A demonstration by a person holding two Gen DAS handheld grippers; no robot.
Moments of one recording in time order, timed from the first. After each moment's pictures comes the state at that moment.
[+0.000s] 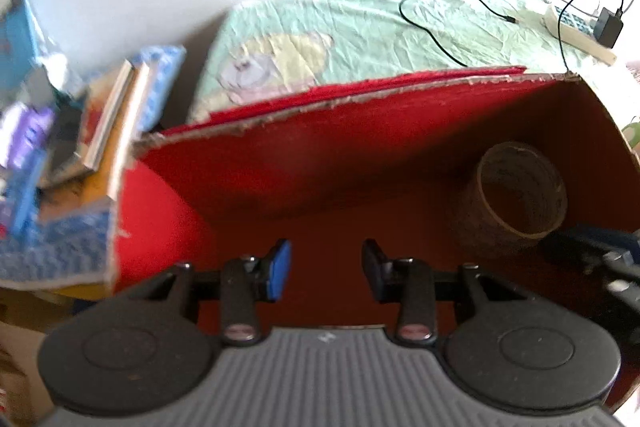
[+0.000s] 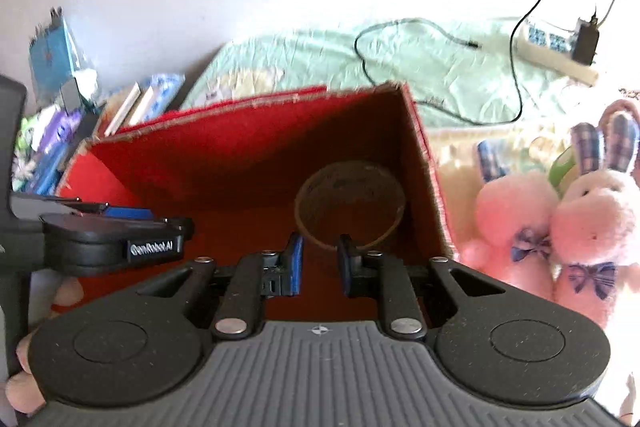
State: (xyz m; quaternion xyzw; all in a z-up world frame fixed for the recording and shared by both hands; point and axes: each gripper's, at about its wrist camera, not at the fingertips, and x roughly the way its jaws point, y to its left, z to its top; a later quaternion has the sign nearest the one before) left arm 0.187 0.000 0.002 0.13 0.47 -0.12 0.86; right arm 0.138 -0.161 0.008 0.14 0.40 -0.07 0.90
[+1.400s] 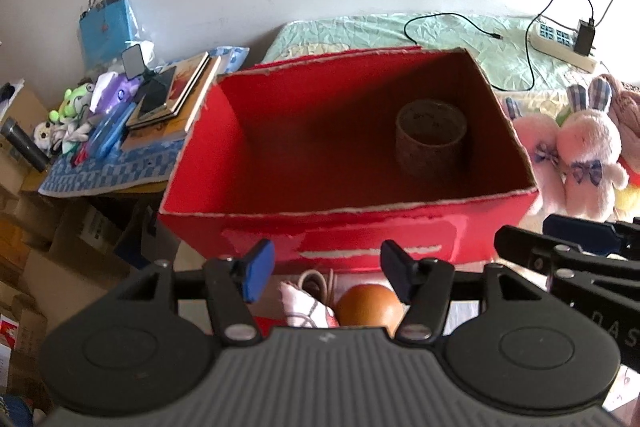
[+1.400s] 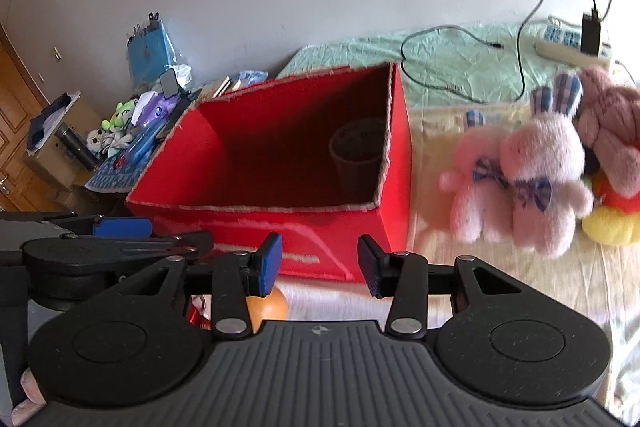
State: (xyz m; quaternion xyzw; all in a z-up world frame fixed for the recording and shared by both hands) left arm 0.004 -0.041 0.059 0.11 0.44 -0.02 0.89; right arm 0.004 -0.205 0.027 0.17 0.37 0.06 0.91
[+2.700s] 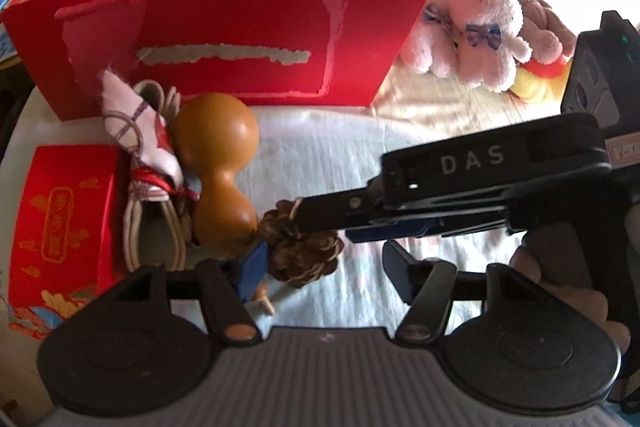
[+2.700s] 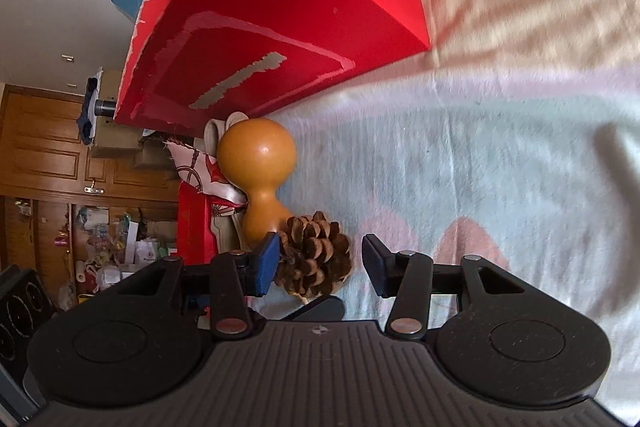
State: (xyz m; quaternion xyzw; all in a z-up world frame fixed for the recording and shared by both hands) left arm -0.062 -0.045 -0.038 0.00 0.54 -0.19 0.82; right arm 0.000 -0.233 -0.083 0.38 0.55 0.17 0.72
